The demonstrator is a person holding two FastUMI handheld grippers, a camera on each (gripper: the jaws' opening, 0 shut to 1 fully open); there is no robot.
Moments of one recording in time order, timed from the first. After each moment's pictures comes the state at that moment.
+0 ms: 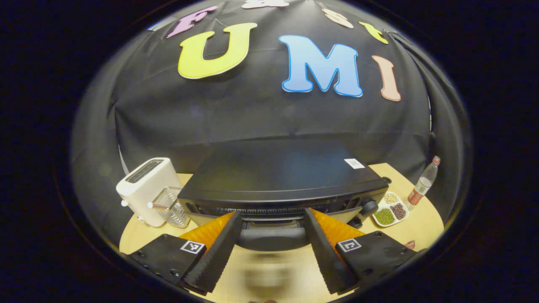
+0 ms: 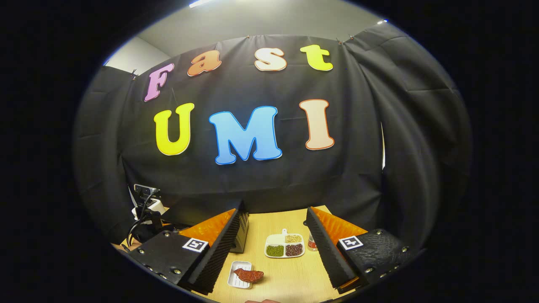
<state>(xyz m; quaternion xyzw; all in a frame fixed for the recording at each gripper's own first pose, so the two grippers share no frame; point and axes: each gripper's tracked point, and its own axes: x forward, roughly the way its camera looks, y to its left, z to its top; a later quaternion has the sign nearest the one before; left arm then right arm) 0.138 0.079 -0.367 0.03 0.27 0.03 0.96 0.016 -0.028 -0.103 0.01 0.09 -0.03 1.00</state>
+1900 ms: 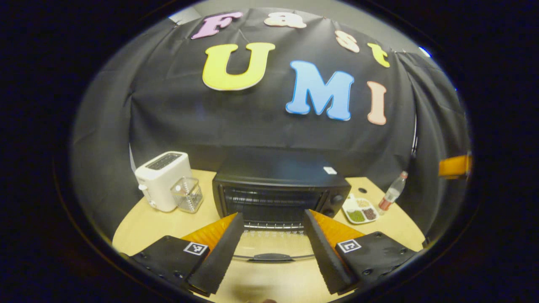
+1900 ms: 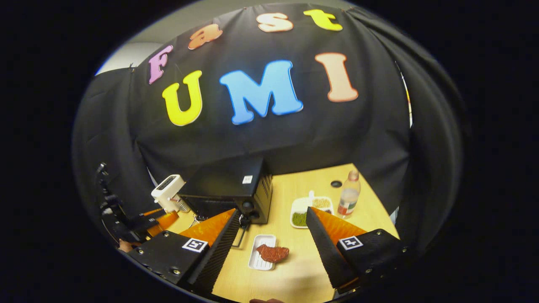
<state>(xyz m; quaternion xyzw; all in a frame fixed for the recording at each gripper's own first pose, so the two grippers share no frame) 0.028 0.081 -0.274 -0.05 0.21 0.00 0.98 0.031 0.001 -0.225 0.09 0.26 0.05 0.96</state>
